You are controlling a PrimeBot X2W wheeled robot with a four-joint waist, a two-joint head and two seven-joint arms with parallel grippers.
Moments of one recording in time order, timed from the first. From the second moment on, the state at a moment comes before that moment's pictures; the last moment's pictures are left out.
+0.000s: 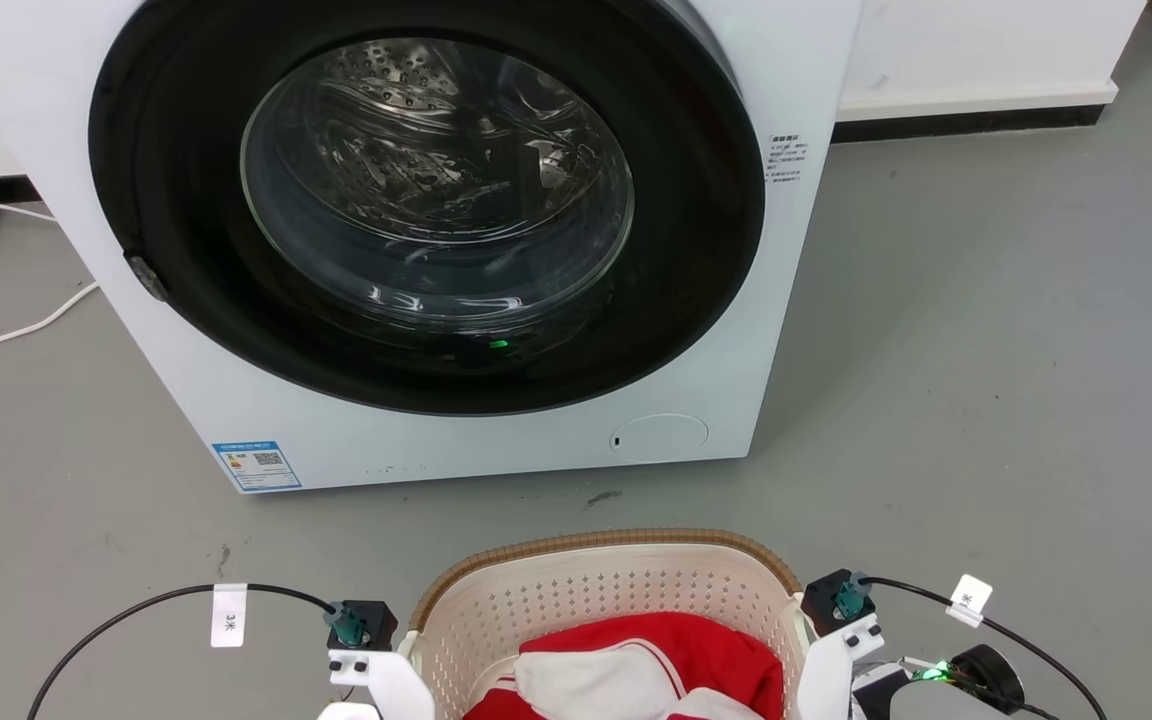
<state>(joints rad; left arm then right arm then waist) -0.50 0.15 -0.93 1.24 -0.98 -0.12 0.09 -0.56 -0.08 1.04 1.28 0.74 0.13 0.13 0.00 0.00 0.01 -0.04</state>
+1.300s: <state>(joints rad) -0.50 0.16 -1.00 1.25 -1.05 -0.12 0.08 -0.57 -0.08 1.11 1.29 0.81 0.13 0.13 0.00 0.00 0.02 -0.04</state>
